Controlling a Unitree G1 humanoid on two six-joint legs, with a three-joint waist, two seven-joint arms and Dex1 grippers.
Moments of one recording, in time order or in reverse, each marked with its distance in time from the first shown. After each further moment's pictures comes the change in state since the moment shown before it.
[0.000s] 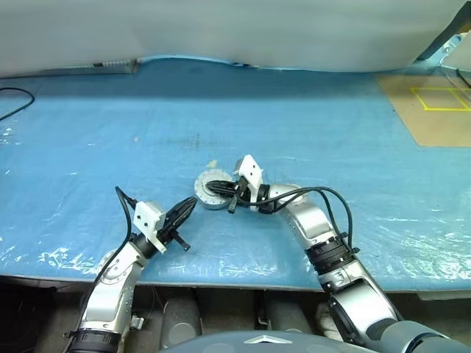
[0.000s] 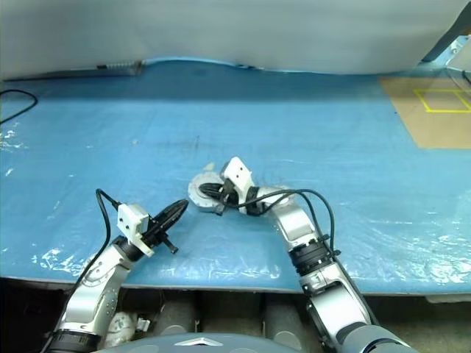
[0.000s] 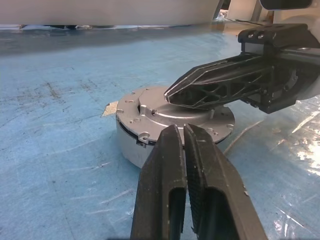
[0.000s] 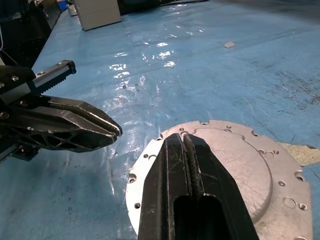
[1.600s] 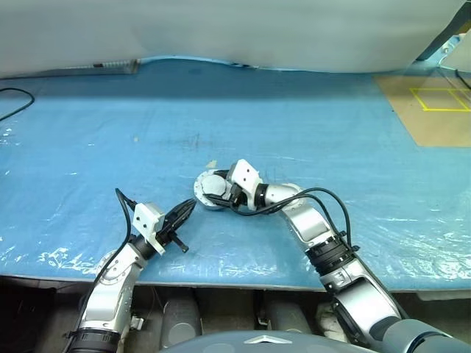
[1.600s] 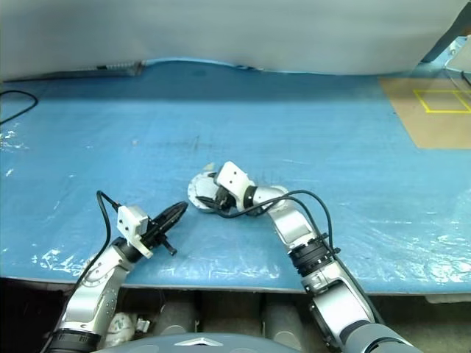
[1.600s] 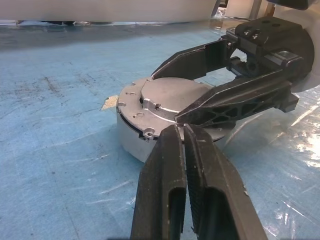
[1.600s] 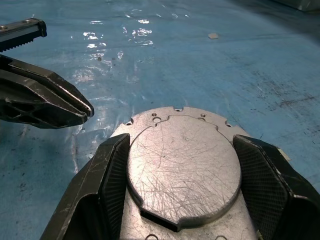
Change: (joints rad) left arm -0.006 0.001 0.006 0.045 -0.004 -0.025 -0.028; right arm -0.024 -0.021 0.056 0.027 -0.126 -0.090 -0.089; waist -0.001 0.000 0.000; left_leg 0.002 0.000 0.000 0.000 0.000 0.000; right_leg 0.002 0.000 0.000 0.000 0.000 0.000
